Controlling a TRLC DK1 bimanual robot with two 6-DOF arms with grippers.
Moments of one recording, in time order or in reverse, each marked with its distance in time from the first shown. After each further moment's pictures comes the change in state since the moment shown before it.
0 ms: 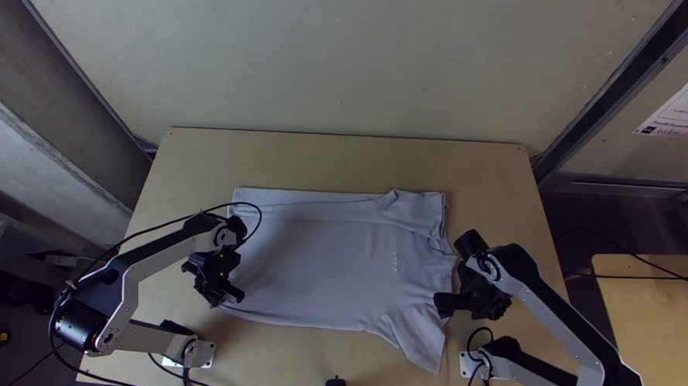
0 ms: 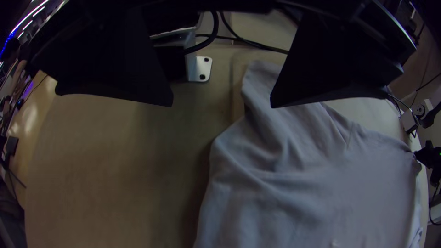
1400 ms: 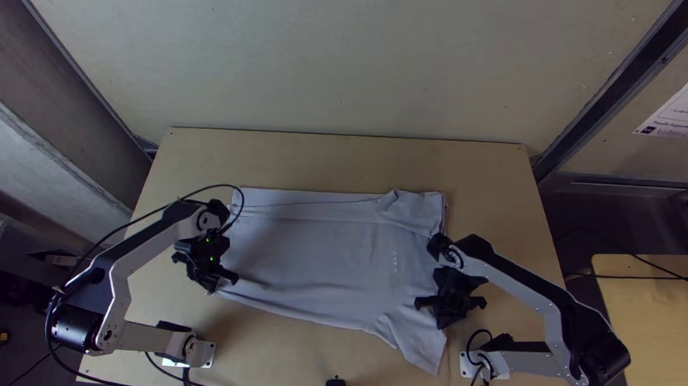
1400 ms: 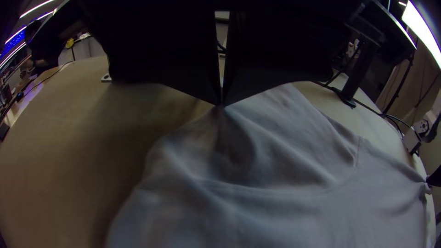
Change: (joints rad) left arm 0.163 -0.016 0.098 -0.018 0.026 0.049; right arm 0.091 0.290 0.007 0.064 -0.146 -0.029
